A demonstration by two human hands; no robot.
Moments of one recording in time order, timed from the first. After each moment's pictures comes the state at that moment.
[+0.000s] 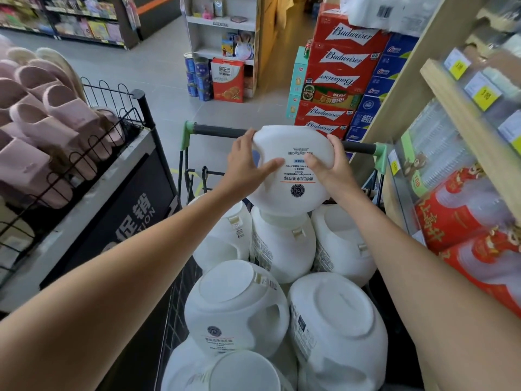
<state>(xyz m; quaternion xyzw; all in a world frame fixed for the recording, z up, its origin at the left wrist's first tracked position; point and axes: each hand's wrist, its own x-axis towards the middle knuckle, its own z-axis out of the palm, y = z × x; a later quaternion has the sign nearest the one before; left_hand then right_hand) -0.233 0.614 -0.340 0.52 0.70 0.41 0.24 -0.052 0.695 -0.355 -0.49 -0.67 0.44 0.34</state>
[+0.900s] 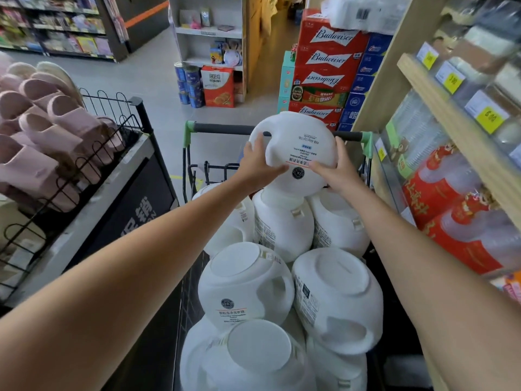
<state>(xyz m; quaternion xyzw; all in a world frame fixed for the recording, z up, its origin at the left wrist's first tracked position) -0.207 0.585 -0.324 0.54 0.71 0.33 0.30 -0.029 0.650 -0.346 -0.52 -0.64 0.44 0.35</state>
